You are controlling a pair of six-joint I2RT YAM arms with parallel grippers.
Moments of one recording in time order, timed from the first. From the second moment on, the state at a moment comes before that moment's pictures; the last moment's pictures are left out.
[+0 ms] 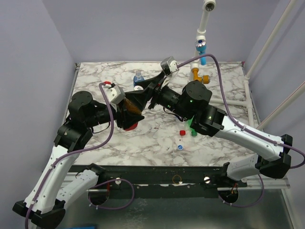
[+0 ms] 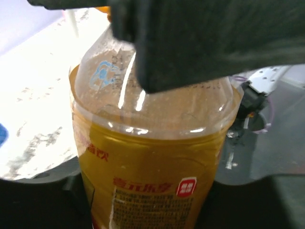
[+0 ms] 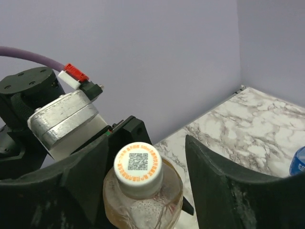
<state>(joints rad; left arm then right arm) -0.45 0.81 1.11 -0.44 0.75 -0.05 1.14 1.38 1.52 0.07 0.07 0.26</state>
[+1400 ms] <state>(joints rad) -0.45 0.76 1.06 -0.45 0.57 0.14 1.14 1.43 1.66 -0.12 0.17 0.33</state>
